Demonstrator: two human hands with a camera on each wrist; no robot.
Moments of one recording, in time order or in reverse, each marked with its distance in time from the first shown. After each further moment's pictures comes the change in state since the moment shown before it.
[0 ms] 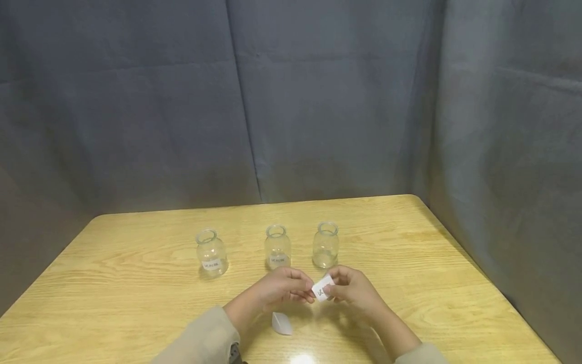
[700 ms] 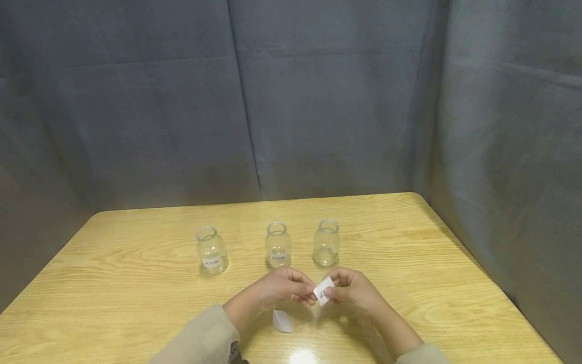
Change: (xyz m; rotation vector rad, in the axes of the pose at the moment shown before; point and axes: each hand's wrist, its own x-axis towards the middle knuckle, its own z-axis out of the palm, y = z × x) left_hand -0.002 -0.002 -0.004 0.015 -0.094 0.004; right_hand 0.000 0.007 -0.003 0.075 -0.093 -0.001
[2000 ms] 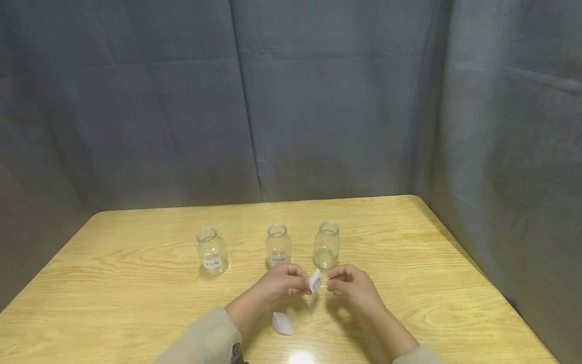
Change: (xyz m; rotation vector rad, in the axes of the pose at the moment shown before) left_hand 0.008 -0.006 0.002 0.015 0.268 0.066; right_hand 0.003 -0.006 0.010 -0.115 0.322 0.107
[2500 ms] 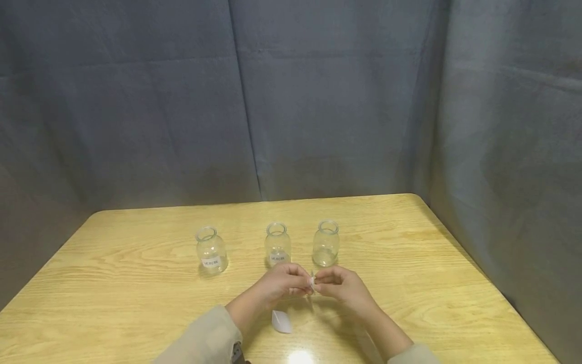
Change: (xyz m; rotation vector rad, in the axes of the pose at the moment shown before) left_hand -0.001 0.001 0.002 -0.019 -0.039 -0.014; right_hand 0.000 0.000 0.009 0.039 -0.175 -0.052
